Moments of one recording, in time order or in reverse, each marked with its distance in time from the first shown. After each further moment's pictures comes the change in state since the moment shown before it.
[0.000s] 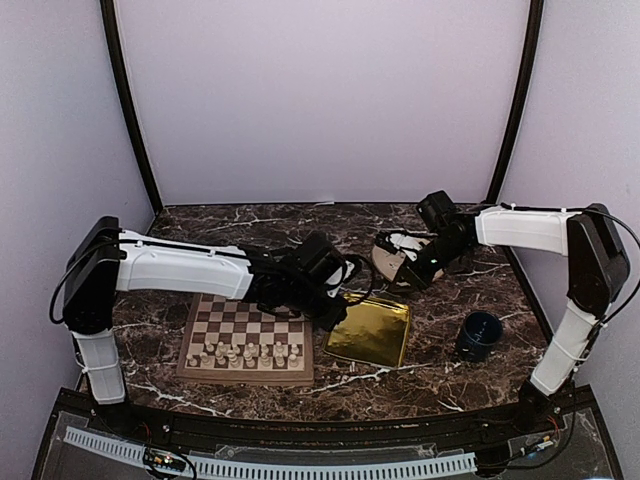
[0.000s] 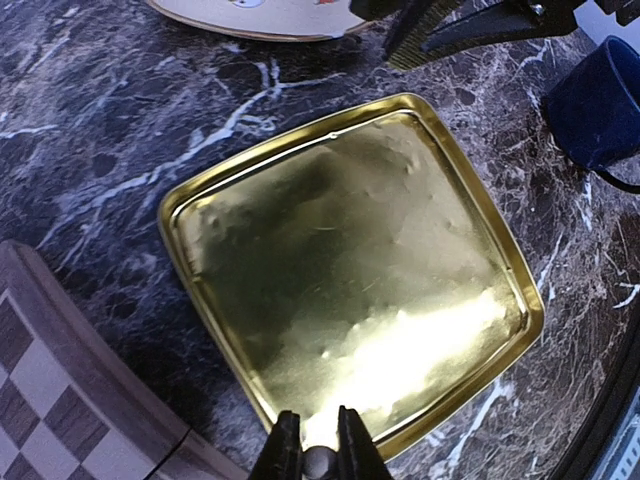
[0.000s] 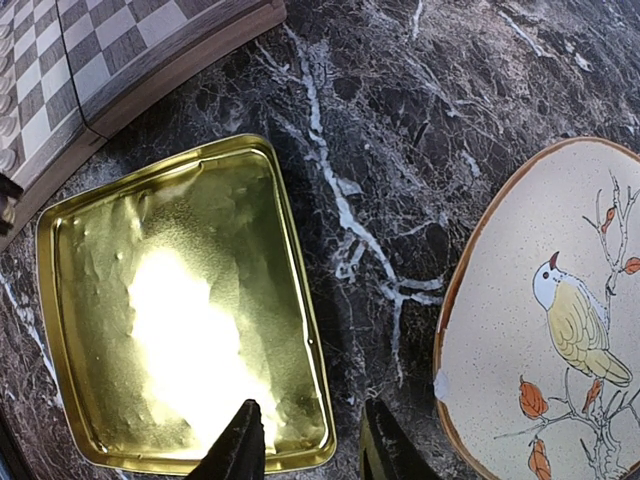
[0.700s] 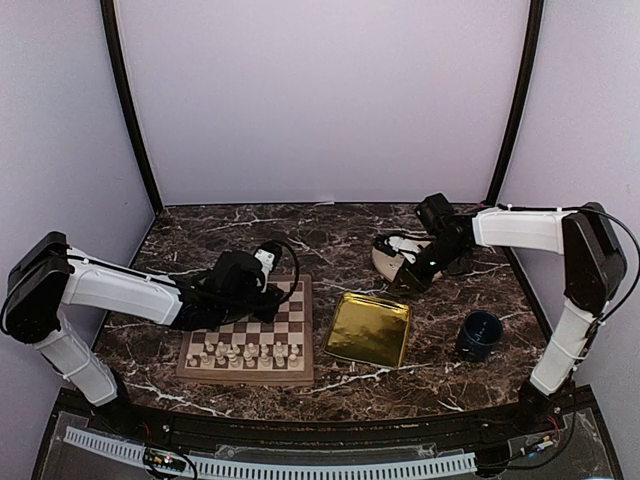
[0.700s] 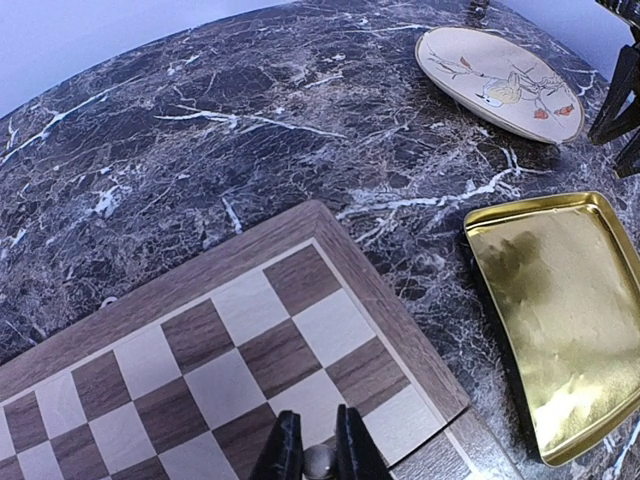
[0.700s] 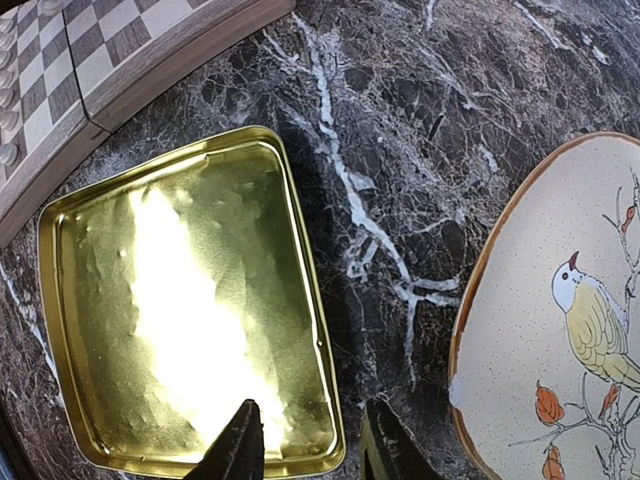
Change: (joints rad) left arm 0.159 -0.363 -0.655 0.584 -0.259 0.030; right arm 0.000 0.021 0.000 -0.001 -0.019 -0.002
